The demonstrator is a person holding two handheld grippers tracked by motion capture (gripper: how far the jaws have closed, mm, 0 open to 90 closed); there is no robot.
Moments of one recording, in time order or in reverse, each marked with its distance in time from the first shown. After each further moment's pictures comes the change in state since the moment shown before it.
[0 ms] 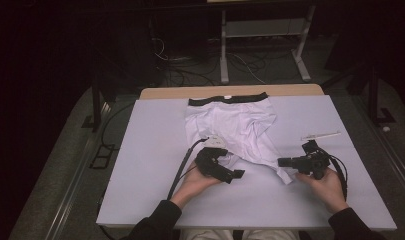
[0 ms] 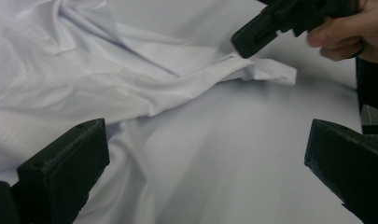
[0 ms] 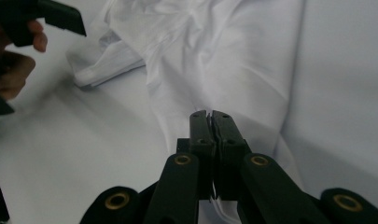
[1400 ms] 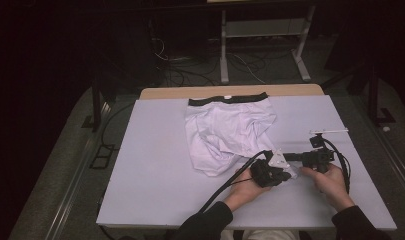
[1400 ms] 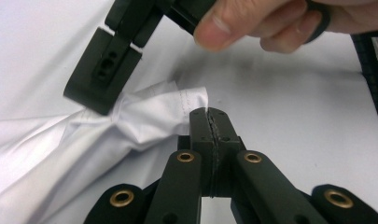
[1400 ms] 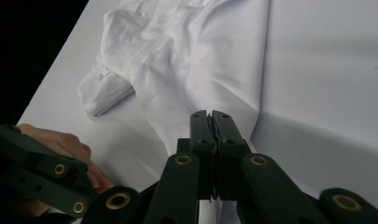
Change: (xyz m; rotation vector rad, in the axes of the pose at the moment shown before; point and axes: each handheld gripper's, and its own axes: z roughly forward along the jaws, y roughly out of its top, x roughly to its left) left arm -0.073 0.030 0.114 0.097 -0.056 0.330; right arm -0.035 0.005 -0.001 -0.031 0.105 0.188
